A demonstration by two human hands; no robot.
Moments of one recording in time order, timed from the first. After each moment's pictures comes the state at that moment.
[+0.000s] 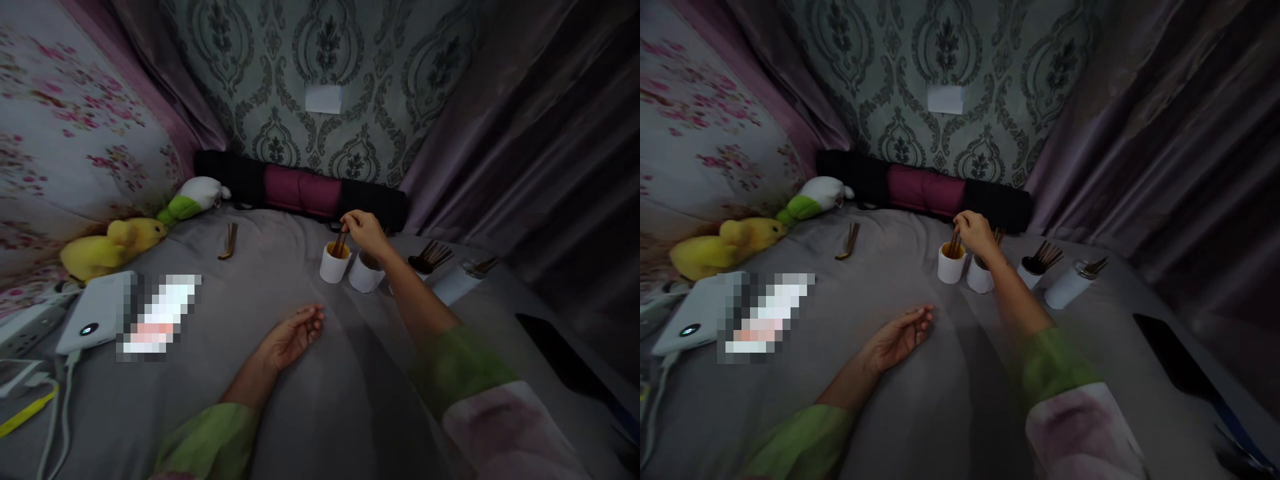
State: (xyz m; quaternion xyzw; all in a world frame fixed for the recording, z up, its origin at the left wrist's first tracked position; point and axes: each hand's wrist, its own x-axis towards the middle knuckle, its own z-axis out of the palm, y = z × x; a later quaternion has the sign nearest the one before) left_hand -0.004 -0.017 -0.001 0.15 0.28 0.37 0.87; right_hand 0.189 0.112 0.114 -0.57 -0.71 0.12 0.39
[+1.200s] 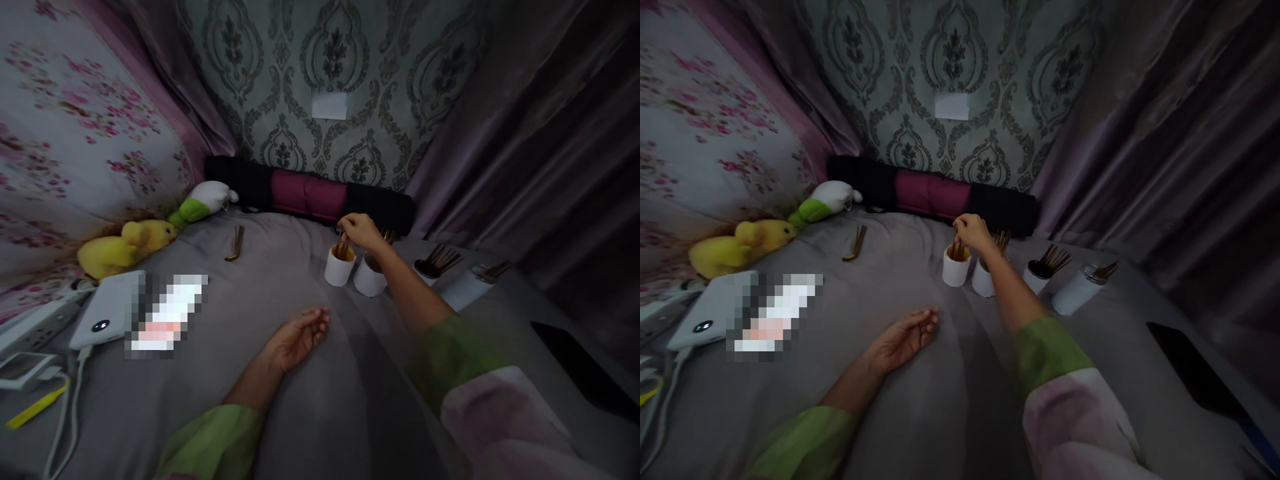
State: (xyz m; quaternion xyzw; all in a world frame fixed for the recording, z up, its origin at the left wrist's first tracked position) left_hand -0.002 -0.015 -0.003 0.17 0.29 0.37 0.87; right_hand 0.180 0.136 0.106 -0.61 -0.69 0.19 0.34
